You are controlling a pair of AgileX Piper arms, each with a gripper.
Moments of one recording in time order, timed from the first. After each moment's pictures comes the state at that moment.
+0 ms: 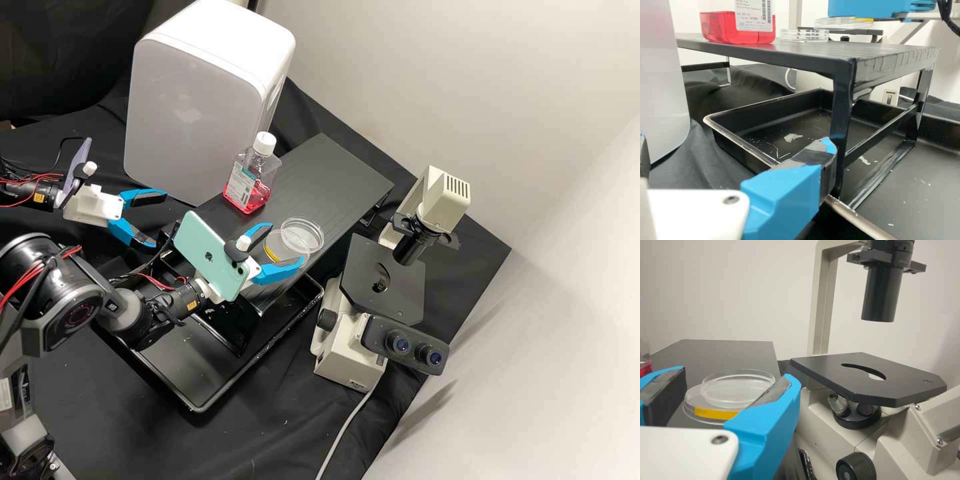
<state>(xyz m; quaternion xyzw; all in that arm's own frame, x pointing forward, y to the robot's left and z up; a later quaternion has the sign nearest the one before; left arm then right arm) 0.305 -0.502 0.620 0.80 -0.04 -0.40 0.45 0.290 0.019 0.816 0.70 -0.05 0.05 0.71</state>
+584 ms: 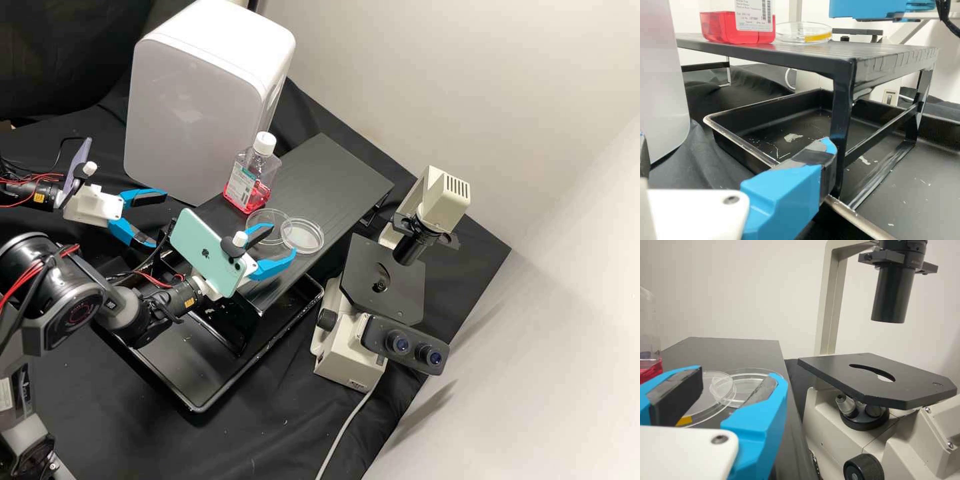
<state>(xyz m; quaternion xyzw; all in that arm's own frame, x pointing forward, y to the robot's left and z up) 0.305 -0.502 0.620 0.80 -0.04 -0.40 0.45 0.290 0.023 0.812 0.70 -0.04 0.05 0.72</state>
